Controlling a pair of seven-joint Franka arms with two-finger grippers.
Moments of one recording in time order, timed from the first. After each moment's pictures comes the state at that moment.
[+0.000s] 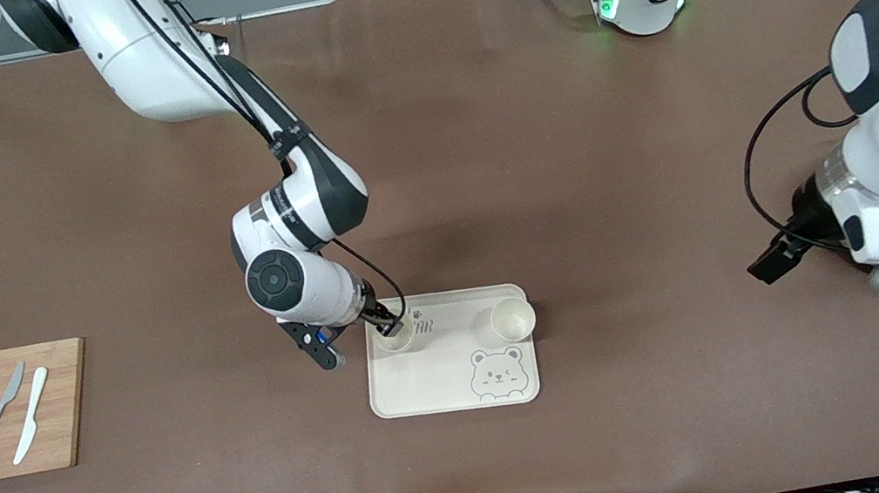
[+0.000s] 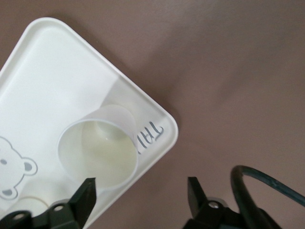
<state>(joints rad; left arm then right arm) 0.02 0.39 -0.22 -1.34 0.08 1.78 -0.82 0.57 0.74 -0.10 -1.31 0.32 1.98 1.23</state>
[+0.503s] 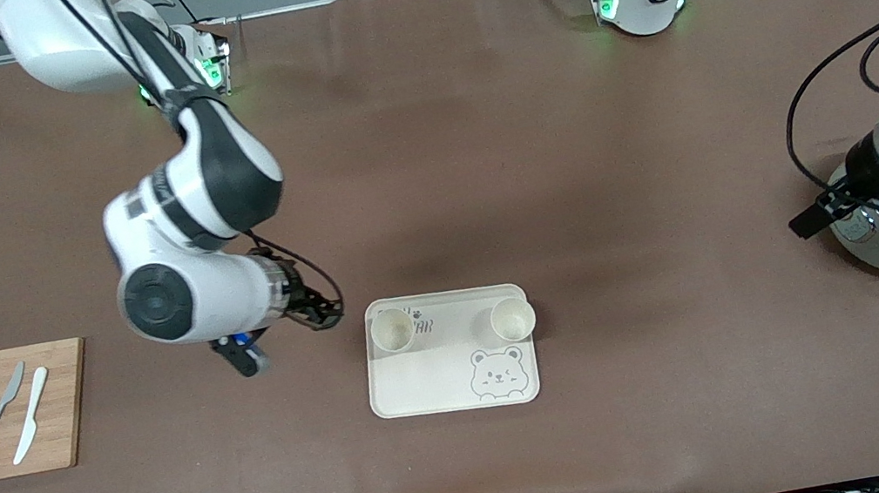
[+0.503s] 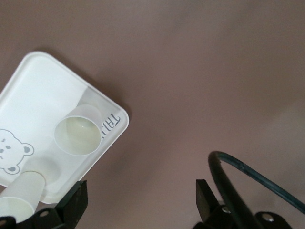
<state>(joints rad) 0.08 0.31 -0.22 -1.34 0.12 1.61 -0.54 0.44 0.63 -0.11 -1.11 0.31 1.53 1.22</state>
